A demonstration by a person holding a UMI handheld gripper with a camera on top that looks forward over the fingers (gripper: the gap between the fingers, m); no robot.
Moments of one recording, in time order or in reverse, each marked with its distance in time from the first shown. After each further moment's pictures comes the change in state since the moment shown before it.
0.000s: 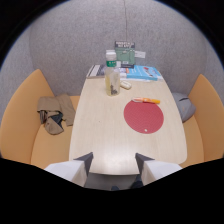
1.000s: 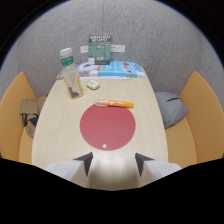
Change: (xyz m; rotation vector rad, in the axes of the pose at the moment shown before) arm 0.141 -0.026 0.069 -0.018 0.093 0.006
